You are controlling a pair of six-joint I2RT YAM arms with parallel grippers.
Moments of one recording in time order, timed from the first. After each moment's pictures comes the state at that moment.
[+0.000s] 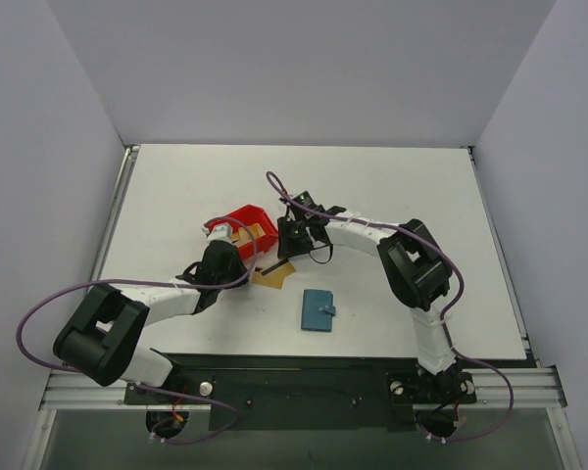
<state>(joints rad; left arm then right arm) -0.52 1.43 0.49 0.23 -0.17 -0.64 0.68 2.09 1.42 -0.29 -0.18 0.43</state>
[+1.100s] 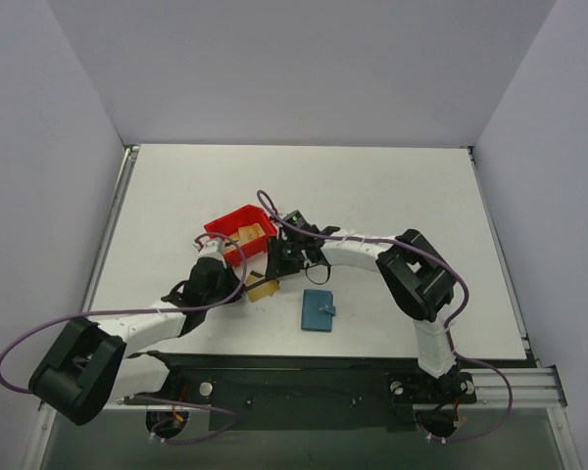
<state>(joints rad) -0.52 1.23 0.32 0.23 -0.09 -0.69 0.78 2.02 1.25 -0.16 -0.24 0.52</state>
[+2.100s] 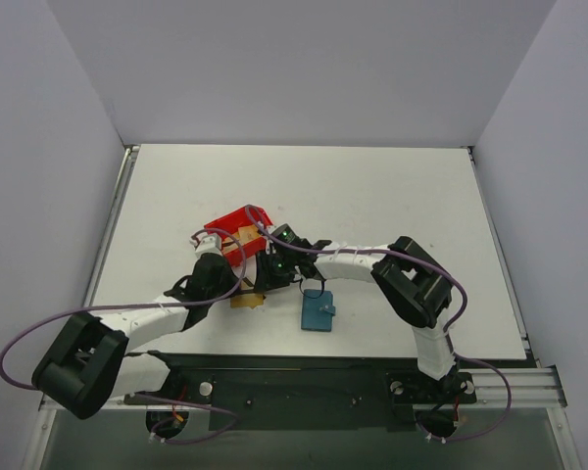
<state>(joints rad) -0.53 1.21 0.37 0.15 -0.21 -0.70 0.88 2.00 1.18 -0.06 -0.27 0.57</state>
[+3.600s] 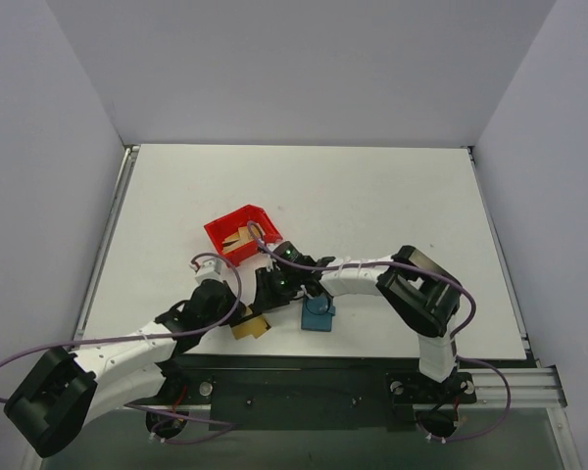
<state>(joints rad) -0.68 0.99 0.21 0.07 -0.20 -0.87 0.94 1.92 1.02 0.06 -0.34 0.64</state>
